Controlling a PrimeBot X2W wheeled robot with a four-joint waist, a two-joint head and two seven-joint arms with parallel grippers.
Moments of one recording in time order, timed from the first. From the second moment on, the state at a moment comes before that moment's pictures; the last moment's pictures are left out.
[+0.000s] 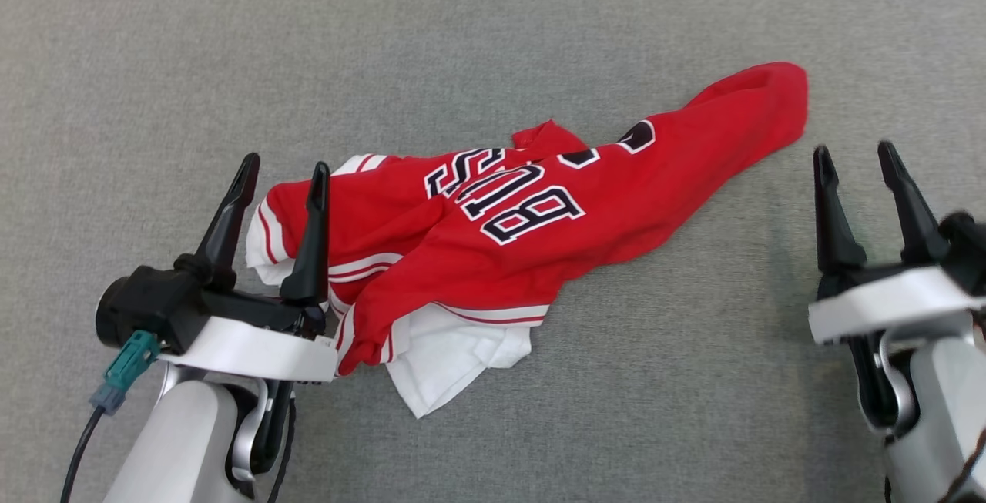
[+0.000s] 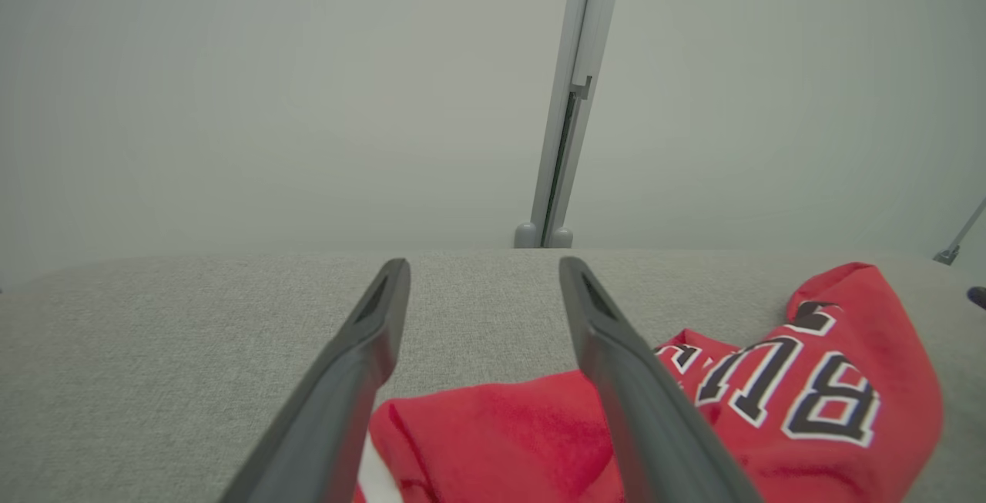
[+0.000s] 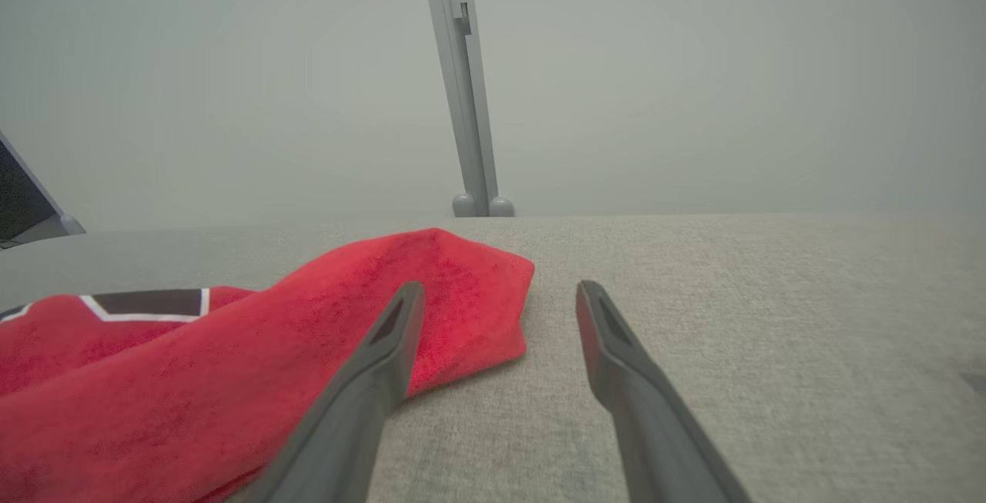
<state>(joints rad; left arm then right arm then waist) -0.29 0.21 -0.27 0.09 -0.41 0.01 -0.26 -0.41 -0.21 0.10 0.37 0.29 0.13 -0.21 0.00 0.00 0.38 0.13</state>
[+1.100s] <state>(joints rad) -0.15 0.22 -0.27 0.05 -0.40 0.04 -0.25 -0.02 -0.11 -0.02 -0.06 0.23 0.13 -0.05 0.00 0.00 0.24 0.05</state>
